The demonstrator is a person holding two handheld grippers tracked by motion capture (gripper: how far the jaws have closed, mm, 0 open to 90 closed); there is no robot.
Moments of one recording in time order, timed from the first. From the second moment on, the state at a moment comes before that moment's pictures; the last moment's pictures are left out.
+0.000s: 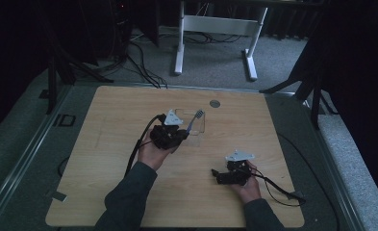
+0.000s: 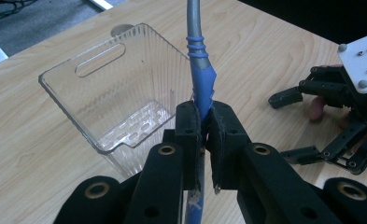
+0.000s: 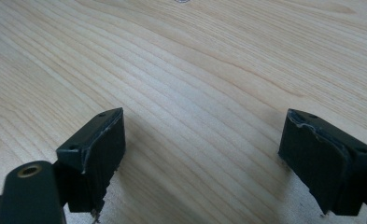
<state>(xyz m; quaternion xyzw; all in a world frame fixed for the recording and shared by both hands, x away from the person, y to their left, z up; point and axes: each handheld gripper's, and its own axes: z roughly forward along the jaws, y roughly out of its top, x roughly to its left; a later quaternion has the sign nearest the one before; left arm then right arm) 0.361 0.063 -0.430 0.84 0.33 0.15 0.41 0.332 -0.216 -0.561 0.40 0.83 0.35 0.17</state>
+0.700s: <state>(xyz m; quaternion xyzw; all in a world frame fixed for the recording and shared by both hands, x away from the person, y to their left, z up) 0.361 0.062 -0.430 0.81 0.34 0.15 0.44 0.332 -0.216 -0.561 0.39 0.83 0.35 0.17</state>
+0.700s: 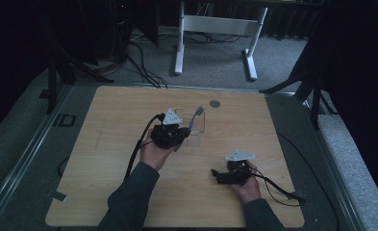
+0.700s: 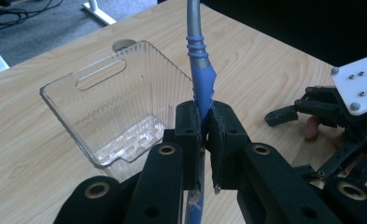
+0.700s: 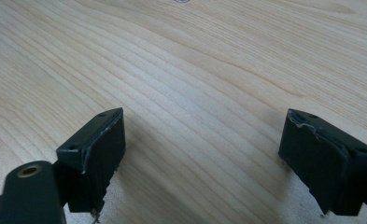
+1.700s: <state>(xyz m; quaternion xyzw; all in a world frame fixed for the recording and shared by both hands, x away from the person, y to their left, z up) 0.367 0.067 -0.425 0.78 0.36 0.16 0.48 0.333 -0.216 -0.561 0.39 0.83 0.35 0.17</state>
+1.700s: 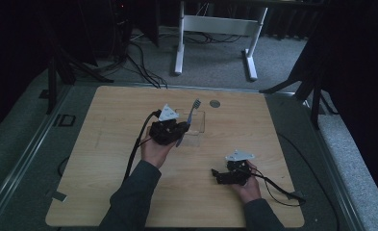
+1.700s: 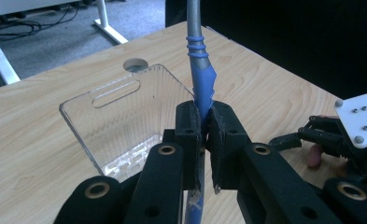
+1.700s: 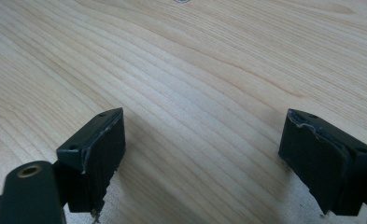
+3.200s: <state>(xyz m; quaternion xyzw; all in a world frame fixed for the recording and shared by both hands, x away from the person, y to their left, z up) 0.390 0.067 -0.426 0.71 0.39 0.20 0.55 0.333 -0.216 -0.561 0.39 0.83 0.35 0.17</state>
